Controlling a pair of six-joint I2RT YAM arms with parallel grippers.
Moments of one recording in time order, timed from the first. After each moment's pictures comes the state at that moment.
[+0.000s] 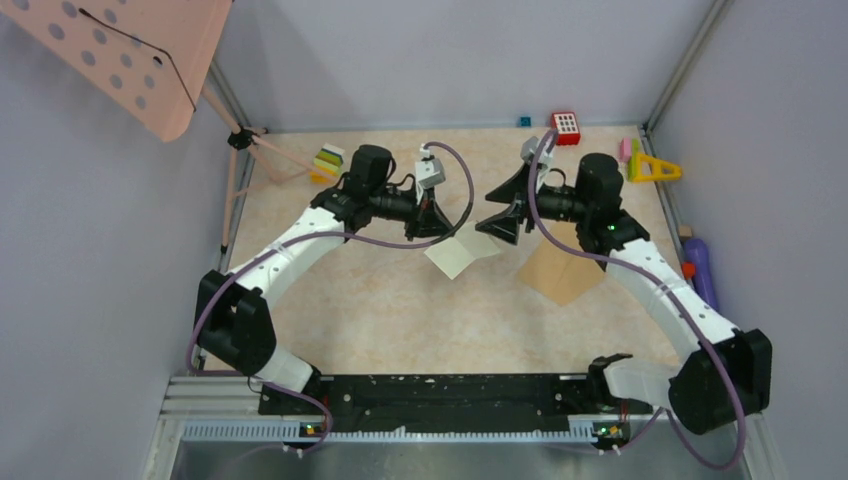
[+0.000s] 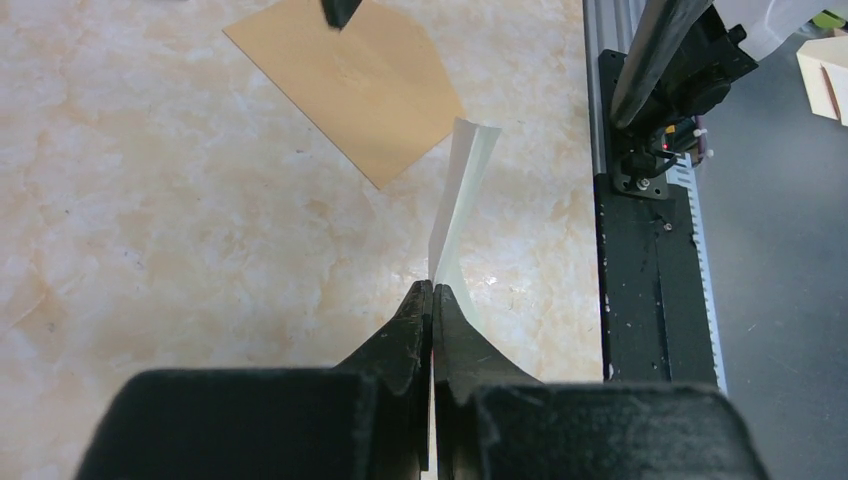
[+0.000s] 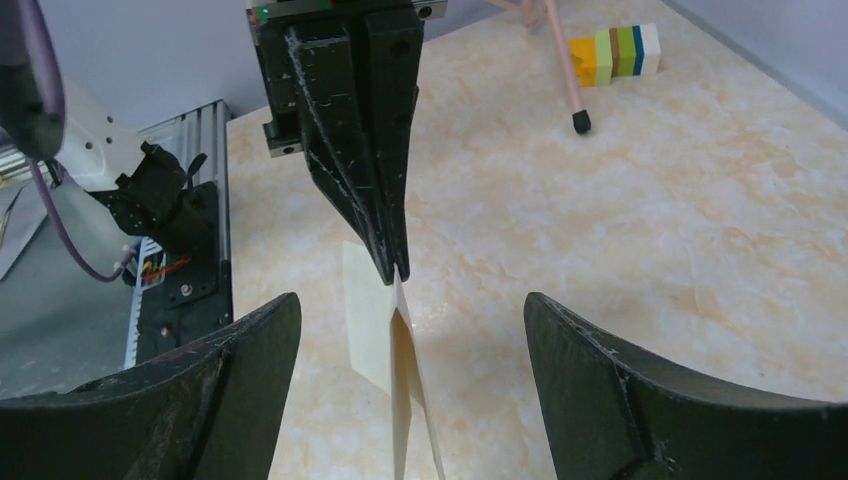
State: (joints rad) left arm -0.50 1.52 1.24 -0.30 0.99 0.24; right arm 0.32 1.17 0.97 0.02 -0.97 0.01
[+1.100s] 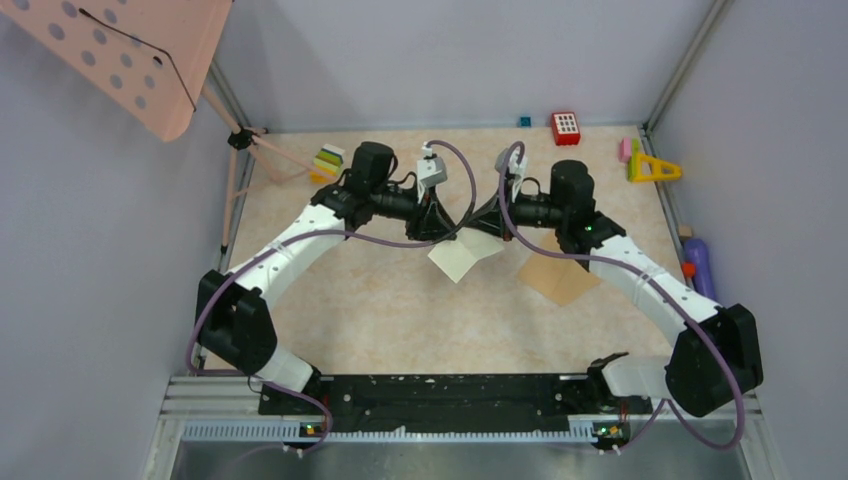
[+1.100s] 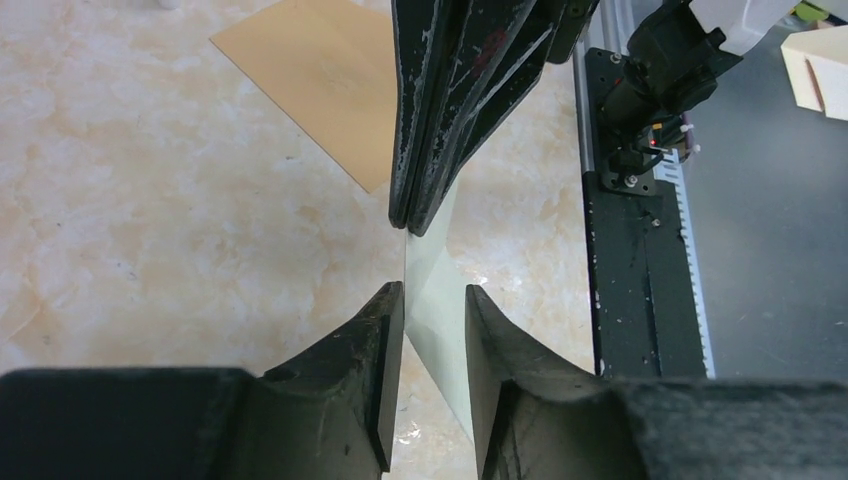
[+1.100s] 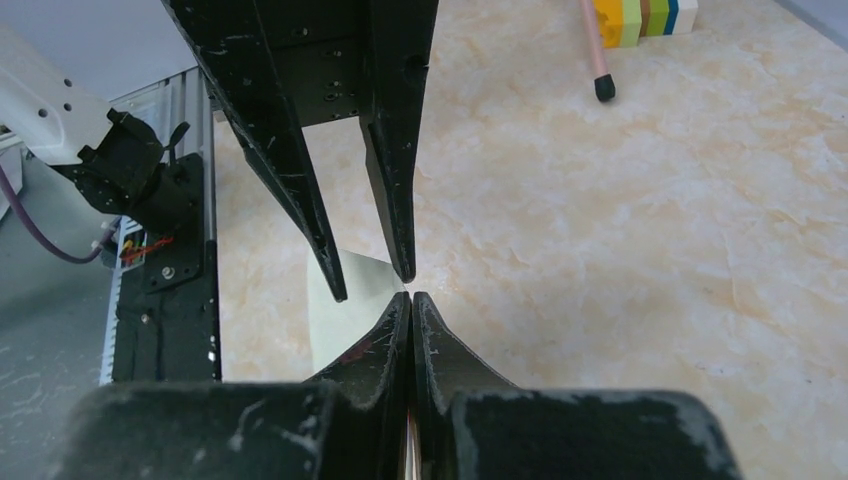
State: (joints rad) left arm -0.51 1.52 1.28 -0.35 0.99 0.27; right arm 0.43 1.28 0.94 0.08 -0.87 -0.01
